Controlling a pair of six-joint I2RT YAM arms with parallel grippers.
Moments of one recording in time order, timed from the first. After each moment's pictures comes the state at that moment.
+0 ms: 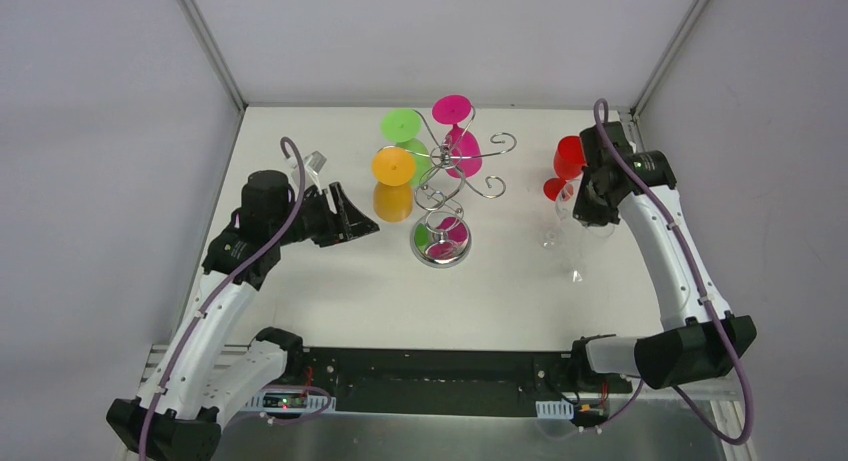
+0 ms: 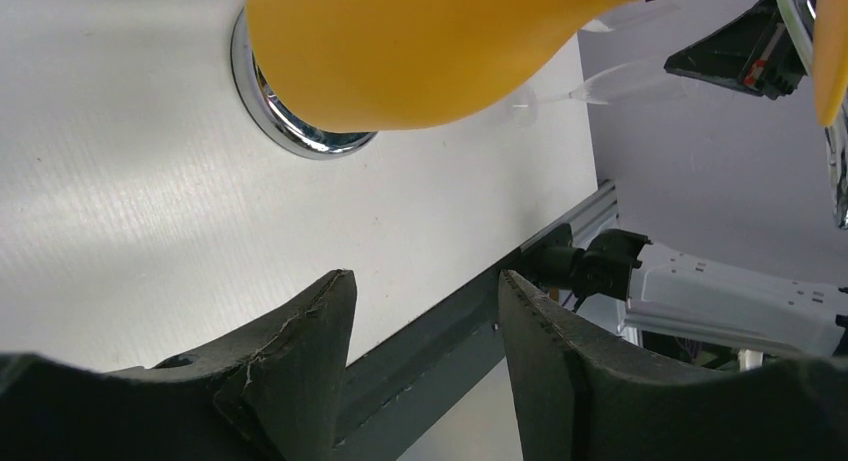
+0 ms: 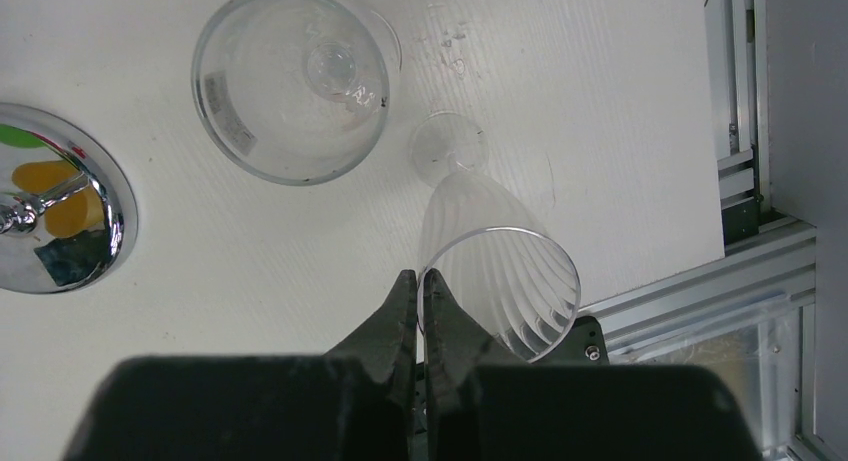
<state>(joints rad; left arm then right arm) -0.30 0.83 0.92 -0.60 0.50 -0.64 0.21 1.31 1.44 -1.32 0.31 0.45</state>
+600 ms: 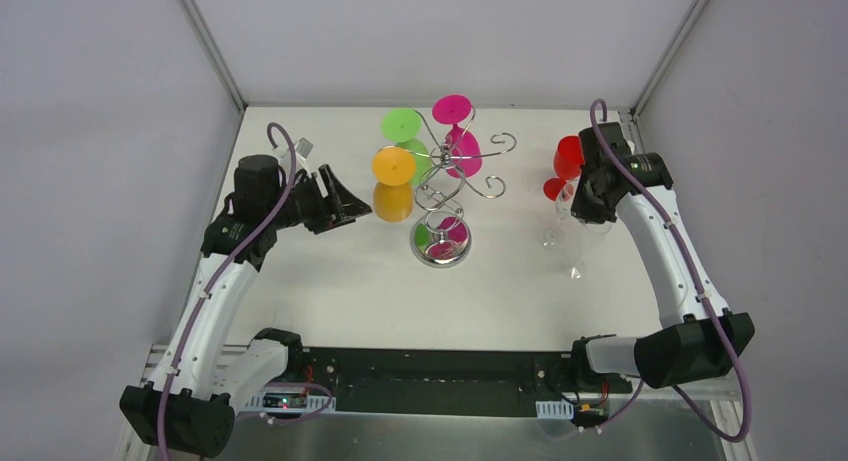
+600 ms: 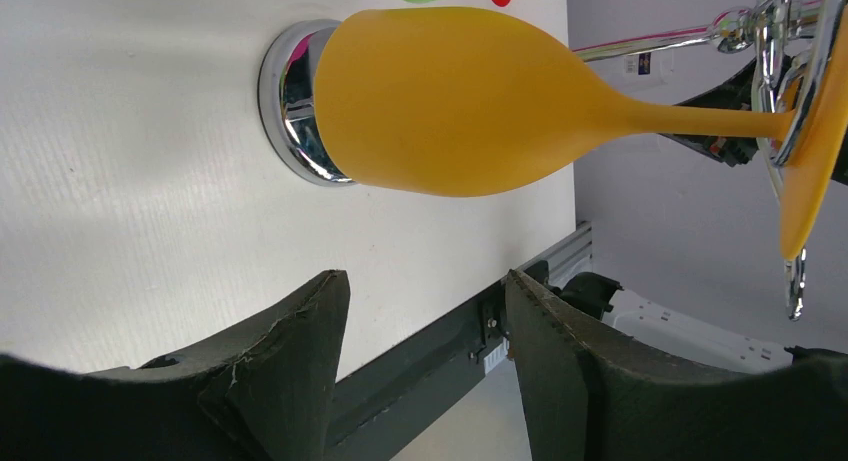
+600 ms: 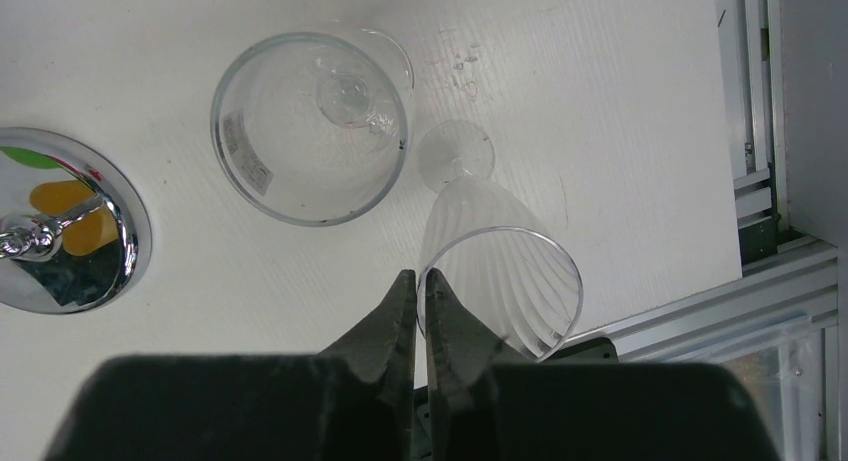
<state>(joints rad) -0.17 0.92 0.98 -0.60 0.56 -0.68 0.21 1.32 1.41 -1.25 0.31 0.45</state>
